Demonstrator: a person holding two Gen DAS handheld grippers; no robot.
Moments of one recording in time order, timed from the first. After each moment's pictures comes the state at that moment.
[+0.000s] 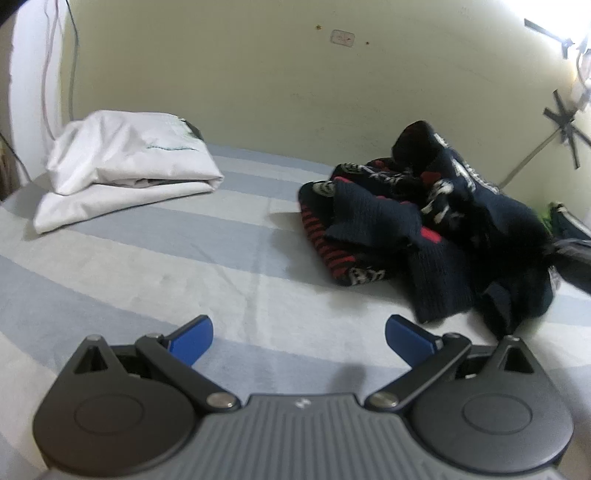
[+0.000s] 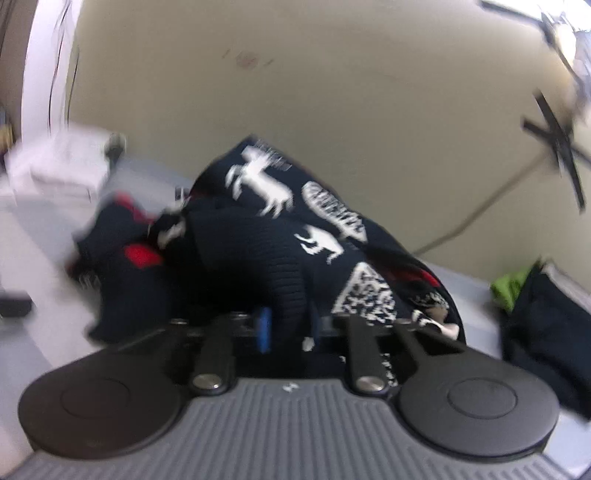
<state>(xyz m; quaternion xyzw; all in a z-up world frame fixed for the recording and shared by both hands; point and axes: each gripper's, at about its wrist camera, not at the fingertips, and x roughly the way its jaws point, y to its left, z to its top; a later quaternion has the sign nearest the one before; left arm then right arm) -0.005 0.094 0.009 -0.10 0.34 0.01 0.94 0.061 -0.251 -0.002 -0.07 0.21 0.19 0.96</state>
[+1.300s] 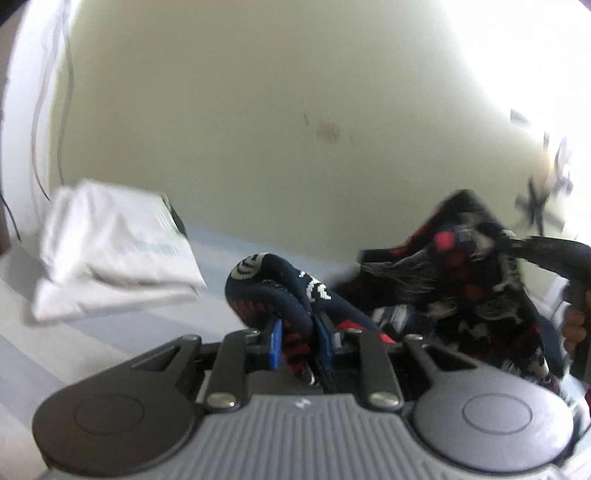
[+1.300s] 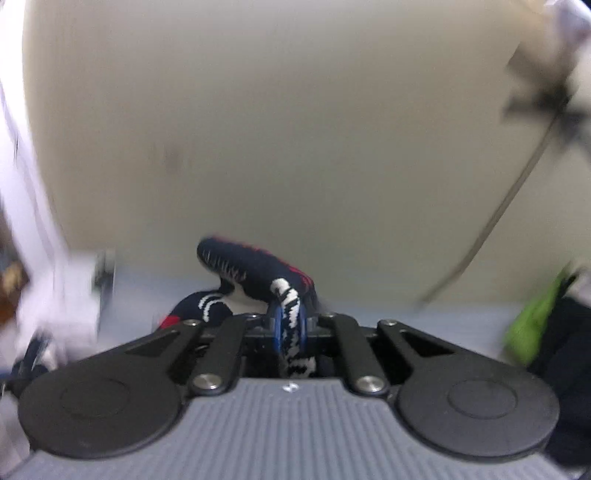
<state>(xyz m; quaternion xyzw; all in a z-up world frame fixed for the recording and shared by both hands) -0.015 0.127 0.100 -0.15 0.25 -0.02 0.96 0.152 -0.332 0.098 0.09 0.19 0.21 0.96</state>
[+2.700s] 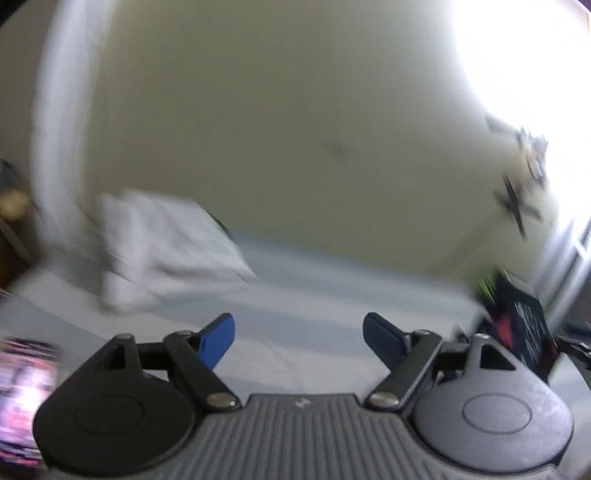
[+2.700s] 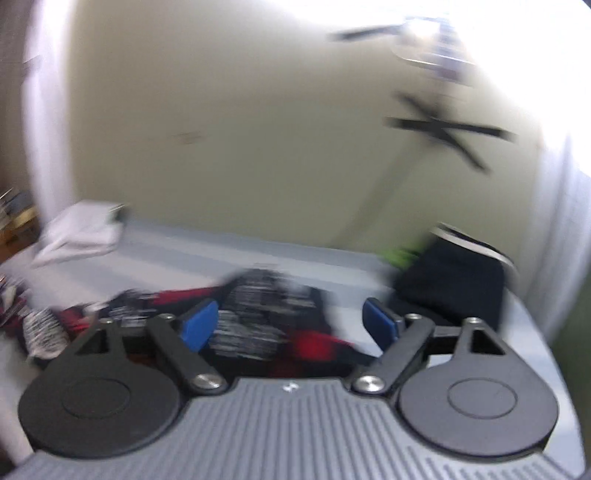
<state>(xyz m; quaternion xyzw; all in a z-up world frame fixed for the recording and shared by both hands) -0.080 0.143 0.107 -0.12 0.28 -0.05 0.95 -0.015 -0.353 0.008 -0.06 0.21 0.23 0.95</state>
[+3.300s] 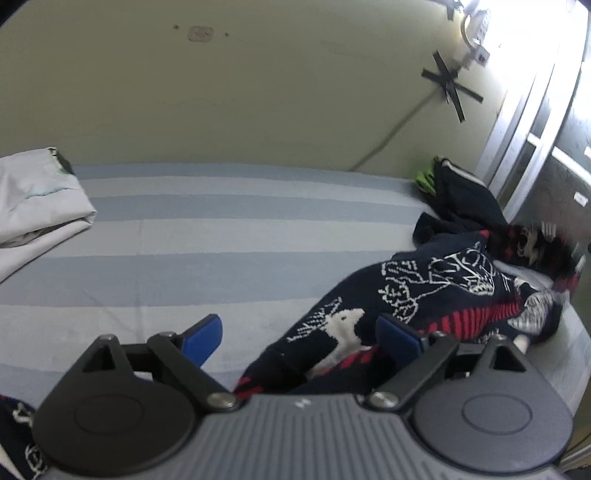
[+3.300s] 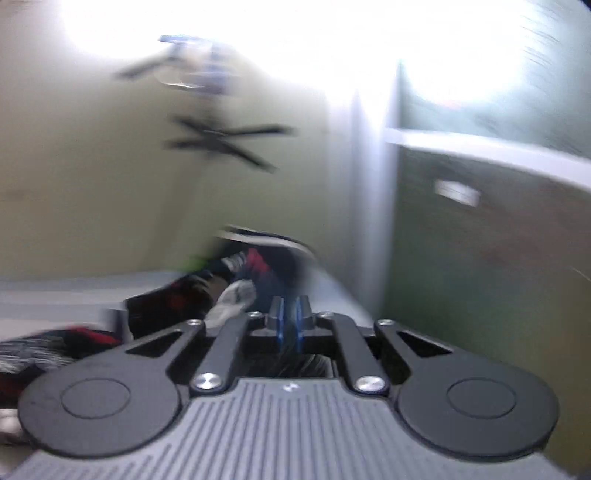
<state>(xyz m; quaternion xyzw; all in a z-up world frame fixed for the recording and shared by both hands) -0.016 0.050 0.055 -0.05 0.37 -0.18 0.91 -0.059 -0.496 0.006 0.04 0.19 -0.17 0.97</state>
